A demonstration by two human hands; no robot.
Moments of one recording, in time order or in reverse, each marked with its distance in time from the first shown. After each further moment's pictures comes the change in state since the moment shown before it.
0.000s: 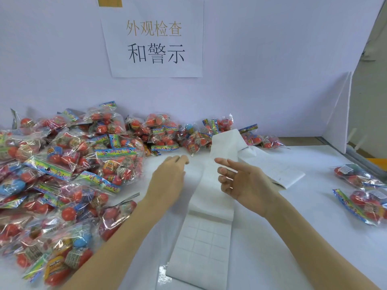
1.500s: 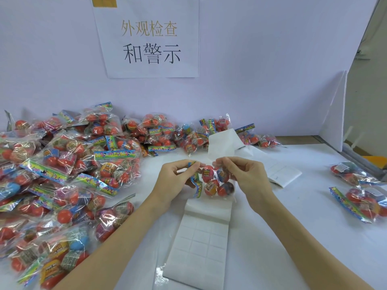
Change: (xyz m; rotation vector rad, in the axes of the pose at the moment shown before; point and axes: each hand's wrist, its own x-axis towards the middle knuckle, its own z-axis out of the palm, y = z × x) left_hand 0.000 0.014 0.015 -1.221 -0.058 -0.280; right_hand 0.002 0.005 0.006 -0.525 0.374 -0.440
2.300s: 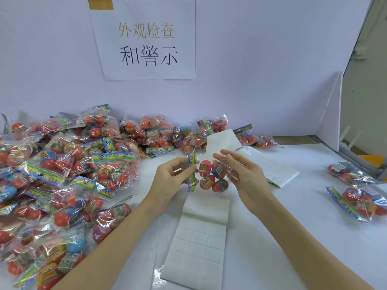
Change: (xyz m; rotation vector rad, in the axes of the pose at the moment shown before) left_hand 0.005 -0.006 -0.005 -0.126 -0.017 0.047; right_hand -0.001 -0.003 -0.003 0.204 -0.053 0.076
